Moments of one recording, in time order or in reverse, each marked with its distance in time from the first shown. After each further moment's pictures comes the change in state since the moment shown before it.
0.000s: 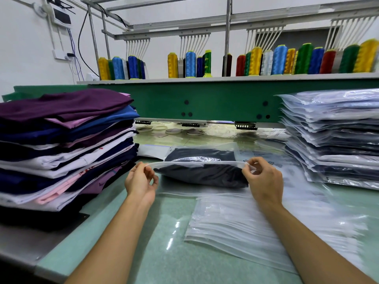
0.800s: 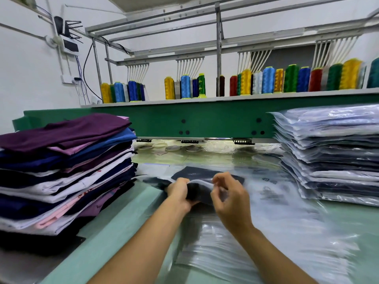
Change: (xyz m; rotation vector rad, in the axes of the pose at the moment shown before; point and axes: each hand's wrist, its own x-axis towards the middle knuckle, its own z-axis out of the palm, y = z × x) left_hand -0.050 -0.052 0.095 0.314 -0.090 -0.256; right_hand -0.025 -0.051 0.006 0.367 -0.041 -0.443
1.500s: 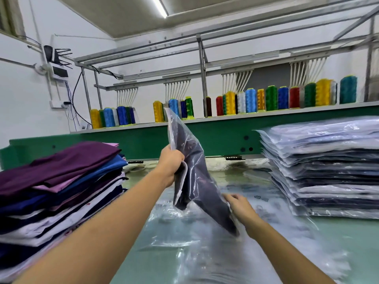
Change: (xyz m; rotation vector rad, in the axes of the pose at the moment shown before) left_hand -0.025 0.119 0.077 0.529 -0.212 0.501; right_hand 0.053 0.058 -0.026 0.222 -0.321 1.128
